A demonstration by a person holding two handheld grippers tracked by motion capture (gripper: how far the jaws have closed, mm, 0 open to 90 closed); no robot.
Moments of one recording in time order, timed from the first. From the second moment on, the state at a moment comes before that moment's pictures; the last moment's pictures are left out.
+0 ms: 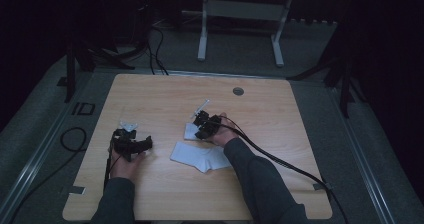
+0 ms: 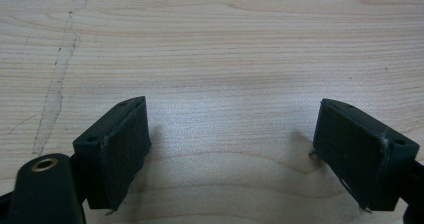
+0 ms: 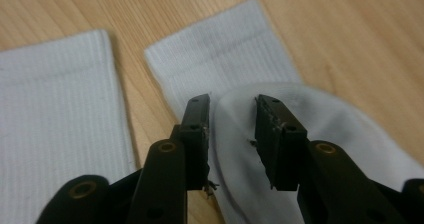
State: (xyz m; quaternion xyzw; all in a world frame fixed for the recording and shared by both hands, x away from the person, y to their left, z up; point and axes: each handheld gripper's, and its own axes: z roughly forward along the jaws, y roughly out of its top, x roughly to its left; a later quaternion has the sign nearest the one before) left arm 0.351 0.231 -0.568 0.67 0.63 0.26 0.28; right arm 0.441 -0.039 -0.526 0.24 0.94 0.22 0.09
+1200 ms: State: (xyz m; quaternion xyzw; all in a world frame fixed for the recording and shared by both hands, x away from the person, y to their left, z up) left arm 0.350 0.231 -0.568 0.67 0.63 0.26 0.28; right arm 0.448 -0.171 -0.481 0.35 0.89 0.25 0.15
